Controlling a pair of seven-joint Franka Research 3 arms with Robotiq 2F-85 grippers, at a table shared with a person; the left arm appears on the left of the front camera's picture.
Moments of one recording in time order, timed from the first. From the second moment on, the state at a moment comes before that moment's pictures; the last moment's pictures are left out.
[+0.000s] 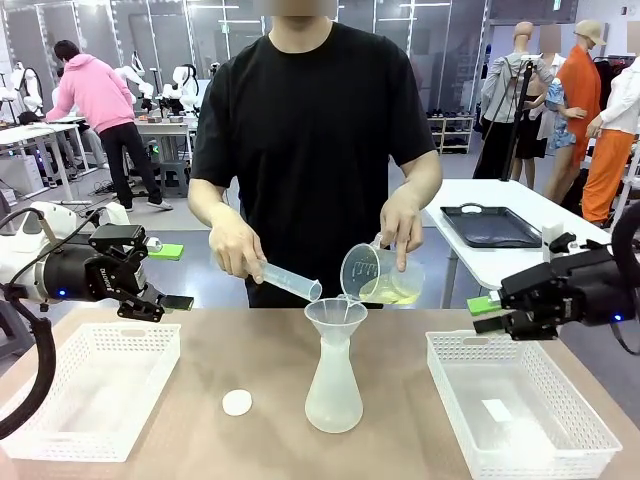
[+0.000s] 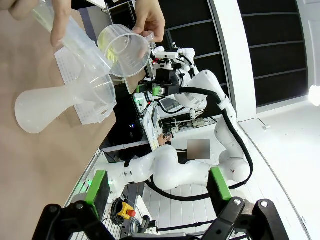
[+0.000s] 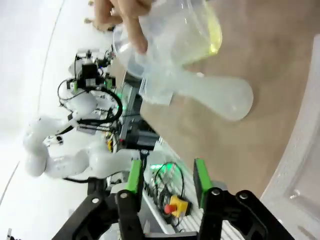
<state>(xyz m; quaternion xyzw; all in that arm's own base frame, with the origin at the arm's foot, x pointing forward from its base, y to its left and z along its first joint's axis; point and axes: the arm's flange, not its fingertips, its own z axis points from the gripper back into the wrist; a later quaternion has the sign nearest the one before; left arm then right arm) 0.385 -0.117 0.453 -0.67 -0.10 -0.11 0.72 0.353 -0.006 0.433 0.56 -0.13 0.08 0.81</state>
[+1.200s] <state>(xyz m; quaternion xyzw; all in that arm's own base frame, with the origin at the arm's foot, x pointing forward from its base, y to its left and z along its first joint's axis) 0.385 -0.117 0.453 -0.67 -0.10 -0.11 0.72 0.344 -0.028 0.426 0.57 -0.11 0.07 0.81</state>
